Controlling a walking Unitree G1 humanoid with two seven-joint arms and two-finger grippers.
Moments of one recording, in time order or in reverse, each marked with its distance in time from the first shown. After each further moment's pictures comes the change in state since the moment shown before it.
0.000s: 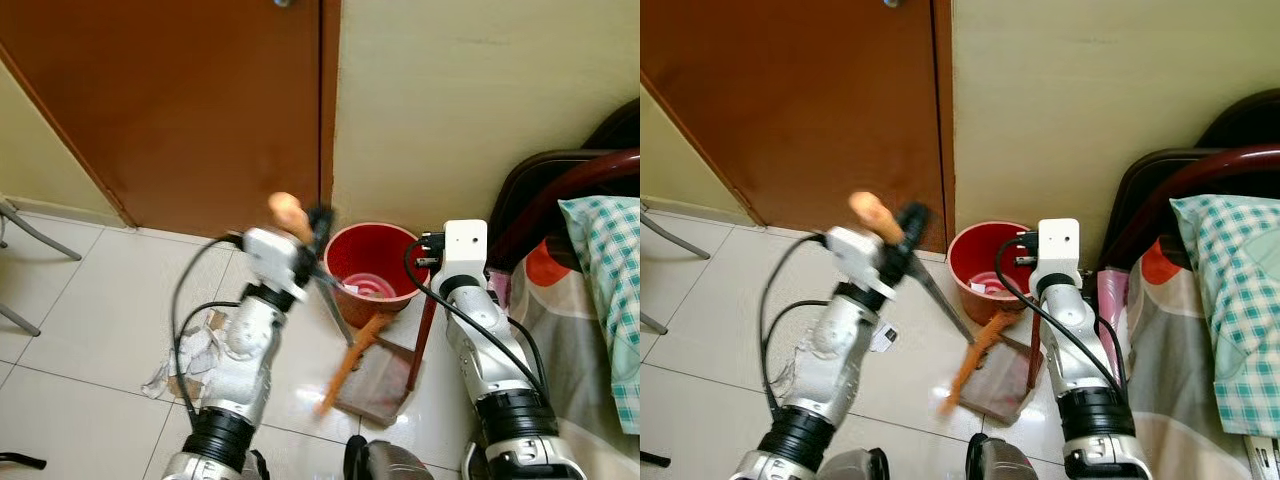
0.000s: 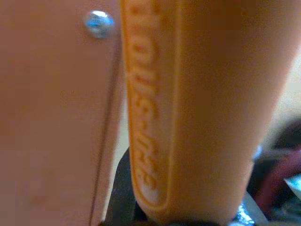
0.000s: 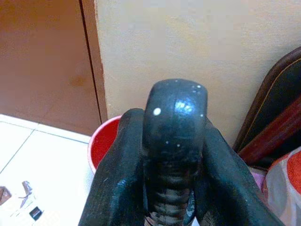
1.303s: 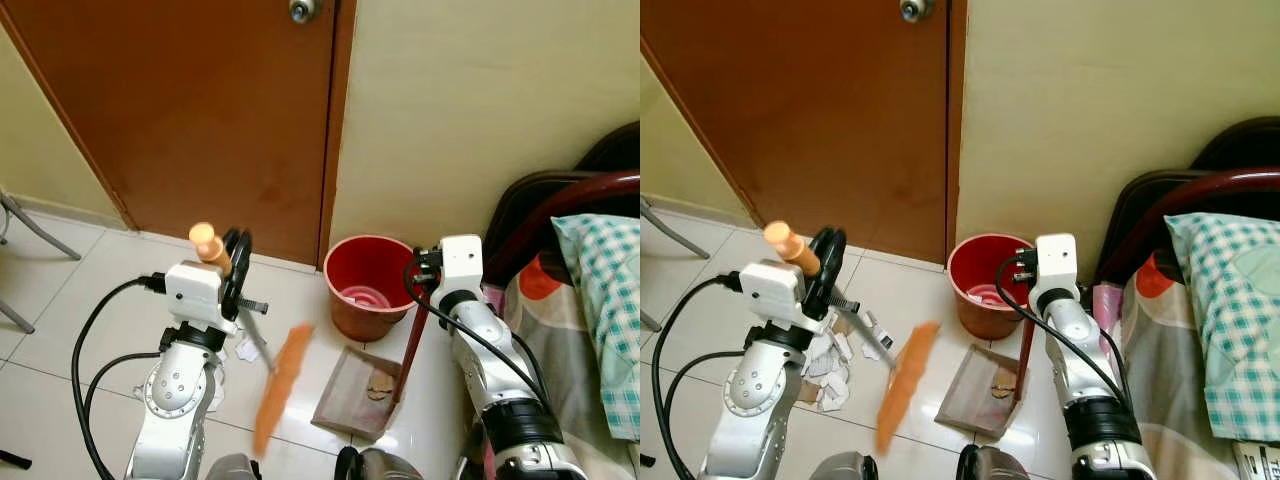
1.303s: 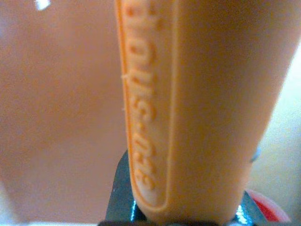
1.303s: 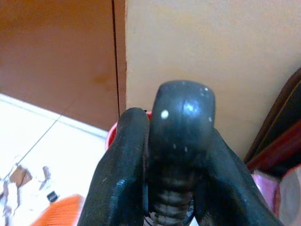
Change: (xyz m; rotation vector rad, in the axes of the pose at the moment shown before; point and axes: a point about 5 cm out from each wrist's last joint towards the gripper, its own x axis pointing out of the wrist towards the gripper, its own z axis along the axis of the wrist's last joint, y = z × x) left arm -0.077 0.037 0.009 0.370 0.187 0.201; right arm -0.016 -0.012 -0.031 0.011 0.057 0.113
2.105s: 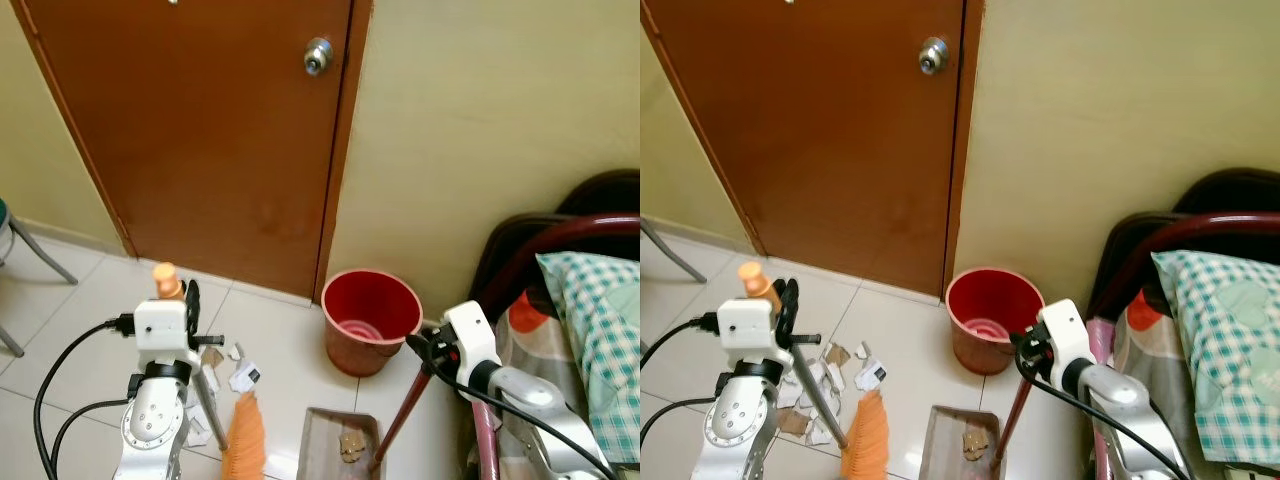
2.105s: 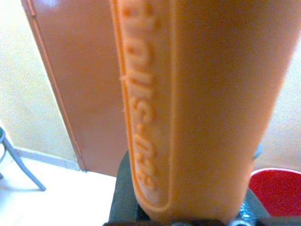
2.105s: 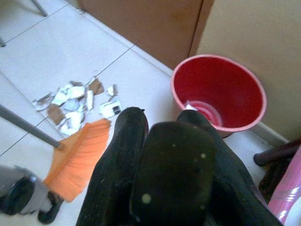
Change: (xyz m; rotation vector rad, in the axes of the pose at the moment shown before) left arm -0.032 0.023 -0.038 -0.004 0.201 0.177; right arm -0.076 -0.017 -0.042 -0.024 0.365 0.395
